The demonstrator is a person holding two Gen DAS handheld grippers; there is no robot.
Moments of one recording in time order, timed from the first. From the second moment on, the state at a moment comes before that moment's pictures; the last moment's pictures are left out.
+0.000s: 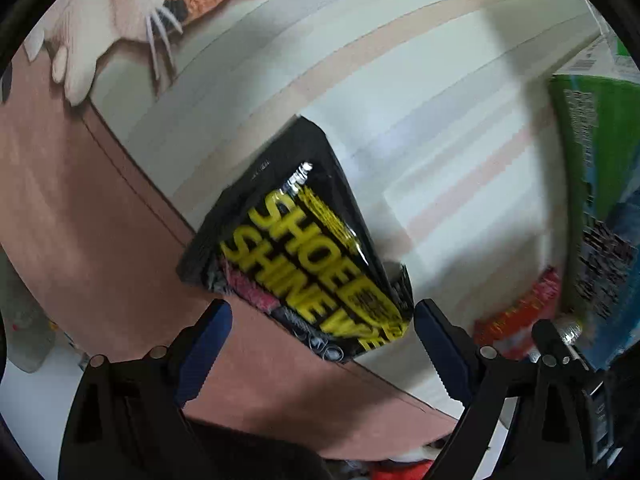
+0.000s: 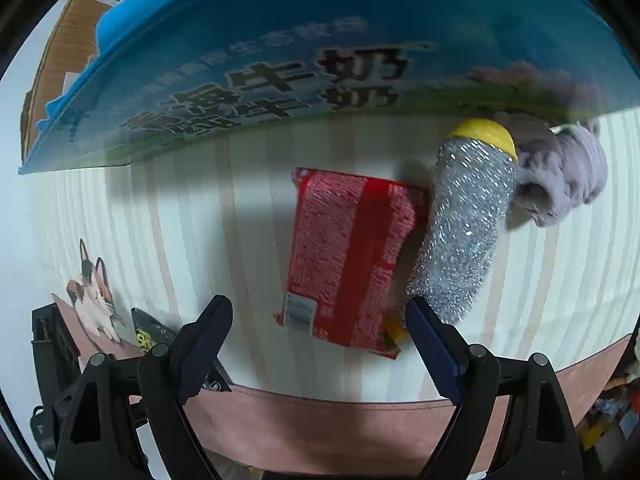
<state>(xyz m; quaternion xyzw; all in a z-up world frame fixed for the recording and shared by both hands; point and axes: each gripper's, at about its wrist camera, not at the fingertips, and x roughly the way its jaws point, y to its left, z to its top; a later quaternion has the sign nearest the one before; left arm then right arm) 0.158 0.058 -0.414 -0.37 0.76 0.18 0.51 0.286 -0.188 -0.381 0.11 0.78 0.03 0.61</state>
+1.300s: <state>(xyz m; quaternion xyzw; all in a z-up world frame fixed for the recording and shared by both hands) 0.154 -0.032 -0.385 -0.04 0.76 0.07 0.64 0.208 -0.192 -0.400 -0.04 0.80 0.07 0.60</state>
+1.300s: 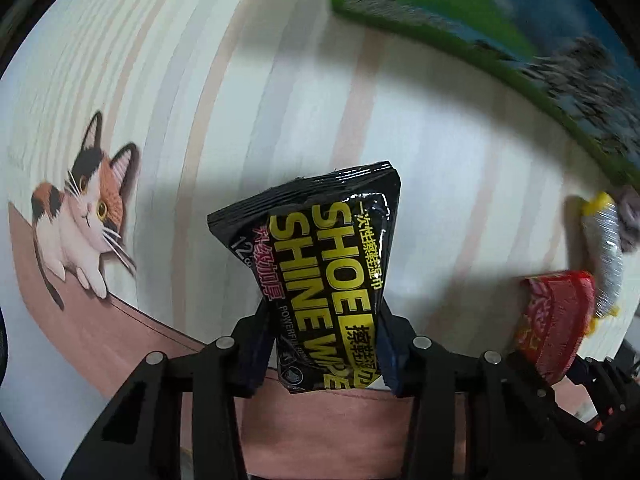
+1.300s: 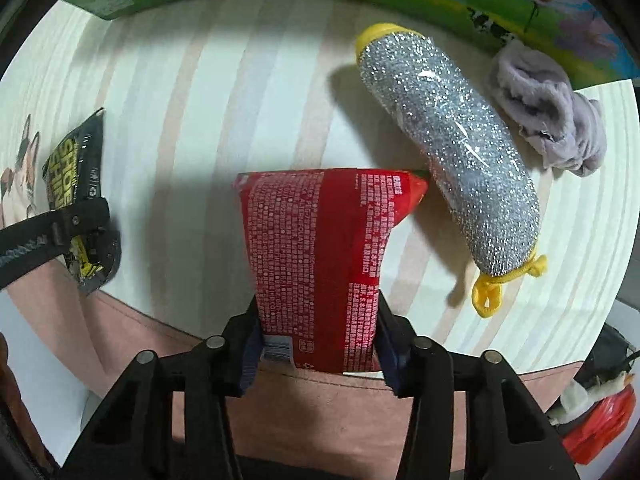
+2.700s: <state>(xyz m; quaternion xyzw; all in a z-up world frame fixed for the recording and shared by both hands) 0.442 -0.123 -0.346 -0.01 0.80 -0.10 0.59 0.441 -0.225 -0.335 0.07 0.76 0.07 0.64</state>
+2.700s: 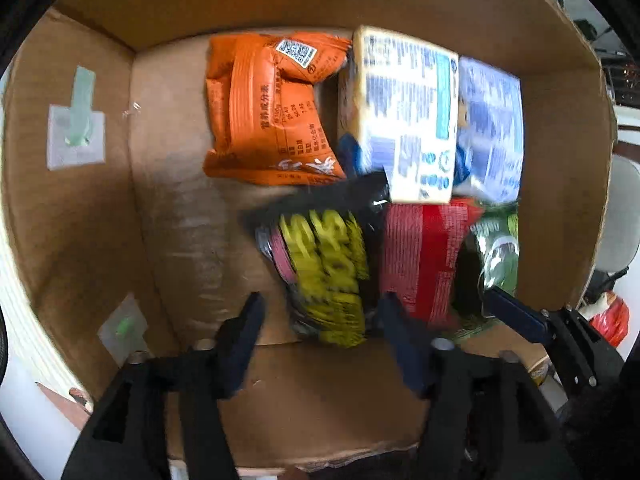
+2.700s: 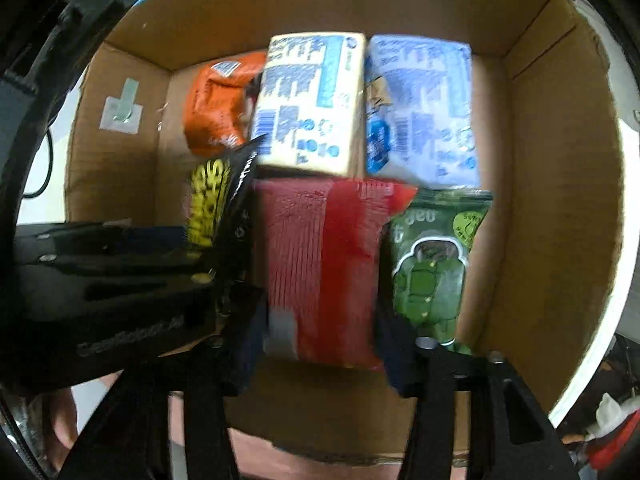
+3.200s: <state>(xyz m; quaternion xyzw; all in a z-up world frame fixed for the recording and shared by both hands) 0.393 -0.121 -0.283 0.02 0.74 -0.06 0.67 0.426 -0.235 -0.288 0.03 0.75 0.05 0.66</state>
